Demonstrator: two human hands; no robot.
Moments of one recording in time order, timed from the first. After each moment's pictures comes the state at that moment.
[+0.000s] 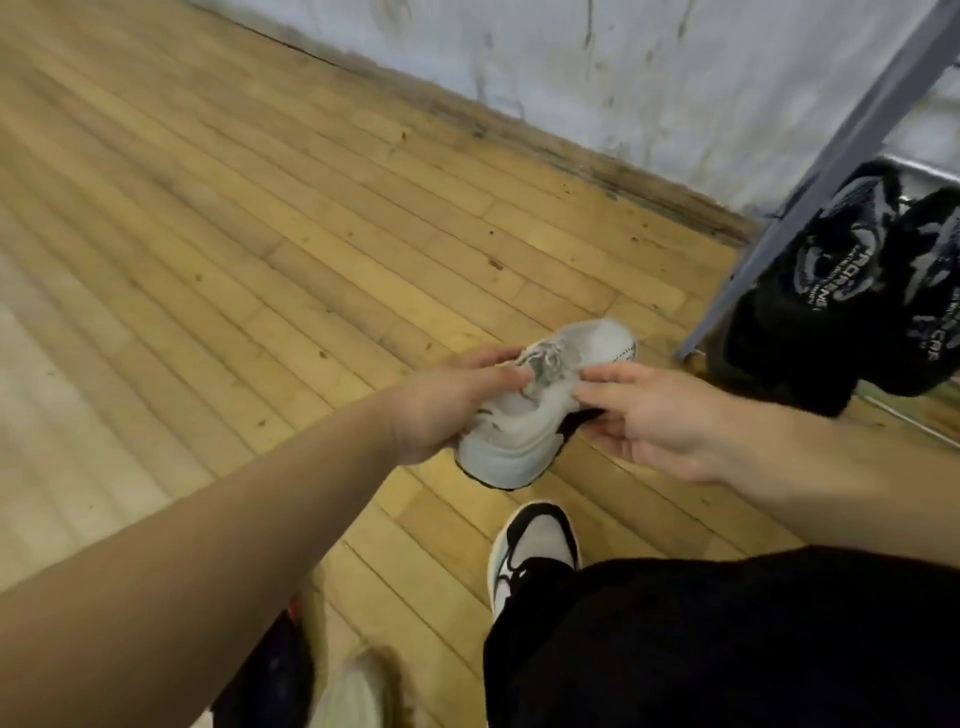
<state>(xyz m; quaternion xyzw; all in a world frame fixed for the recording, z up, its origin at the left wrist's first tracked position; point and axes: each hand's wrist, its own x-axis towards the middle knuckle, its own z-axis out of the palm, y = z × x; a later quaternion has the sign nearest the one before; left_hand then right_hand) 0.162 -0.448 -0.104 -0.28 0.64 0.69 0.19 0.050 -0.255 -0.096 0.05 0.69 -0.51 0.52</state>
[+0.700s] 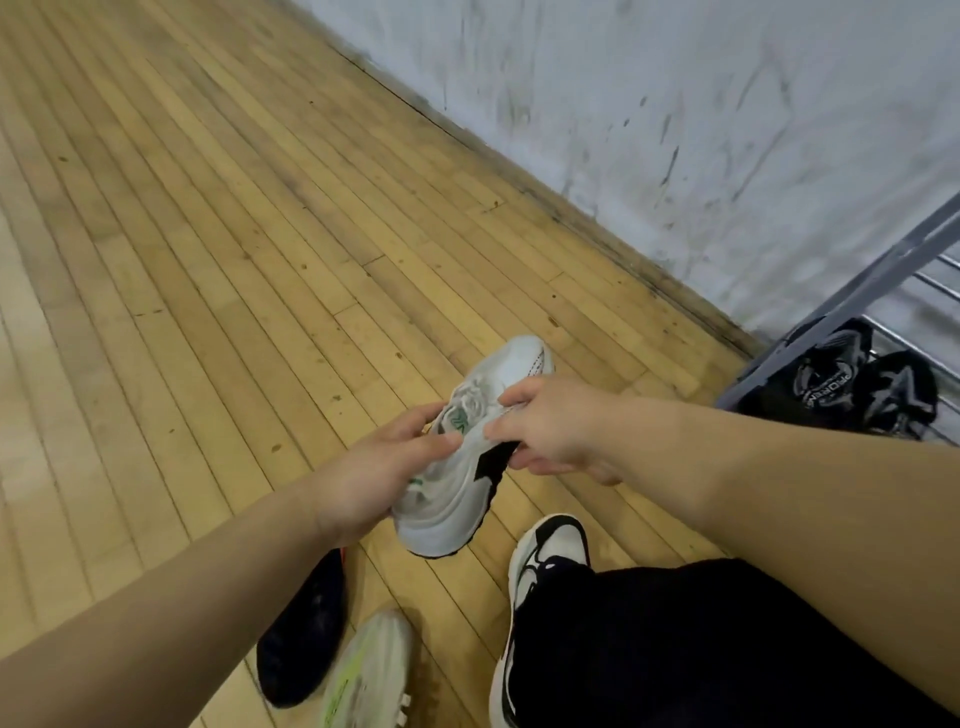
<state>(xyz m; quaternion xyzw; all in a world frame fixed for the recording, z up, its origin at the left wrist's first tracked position) 0.368 -0.468 -0.033 -0.33 0.58 0.75 0.02 0.198 -0.360 0.029 -0.19 0.80 -0.26 0.51</state>
